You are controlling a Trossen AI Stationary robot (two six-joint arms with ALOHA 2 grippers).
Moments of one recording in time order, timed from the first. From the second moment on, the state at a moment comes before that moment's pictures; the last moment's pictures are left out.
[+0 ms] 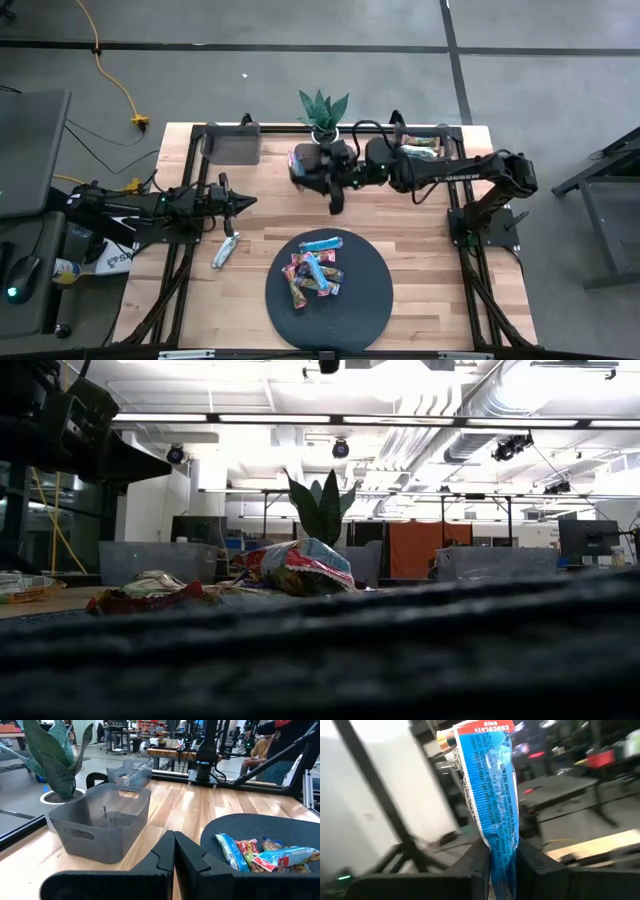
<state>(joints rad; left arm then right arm) -0.10 0.15 0.01 0.05 -0.32 -0.08 -0.05 1.61 1.31 0.44 -0.18 0.40</state>
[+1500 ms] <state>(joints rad) -0.10 0.15 0.01 0.05 -0.32 -0.08 -0.25 2.12 2.01 -1.07 0.10 -0.08</state>
